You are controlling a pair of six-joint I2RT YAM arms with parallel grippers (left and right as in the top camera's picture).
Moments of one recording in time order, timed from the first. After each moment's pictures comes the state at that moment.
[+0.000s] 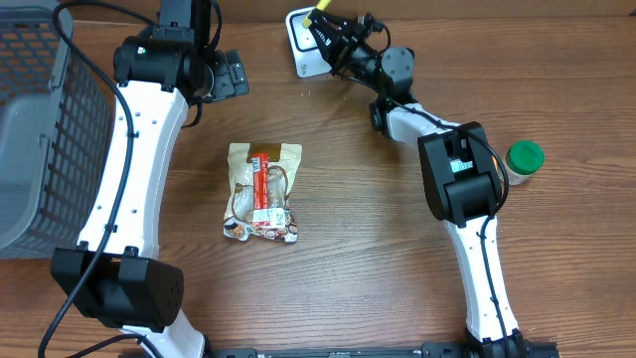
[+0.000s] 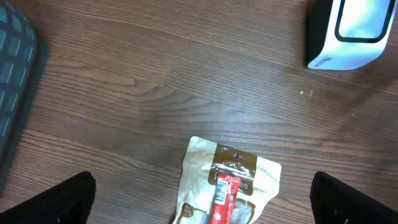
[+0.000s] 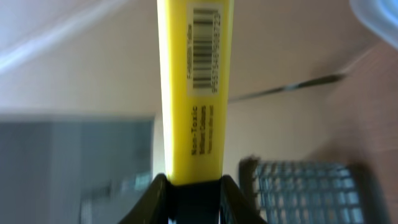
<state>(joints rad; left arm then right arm) -0.14 1.84 1.93 -1.16 -0.15 -0.41 0.29 2.62 1.83 1.04 -0.57 2.09</state>
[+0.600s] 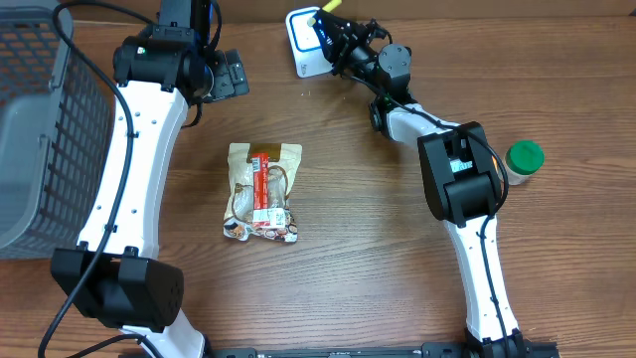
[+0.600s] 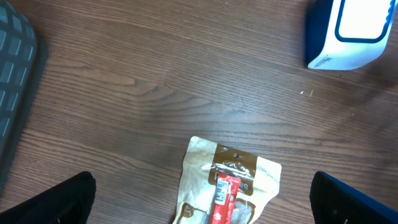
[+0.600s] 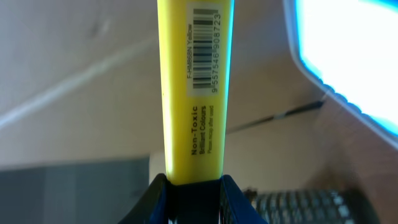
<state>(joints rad) -0.14 1.84 1.93 -1.16 -0.15 -0.41 0.29 2.62 1.83 0.98 -0.46 2.09</state>
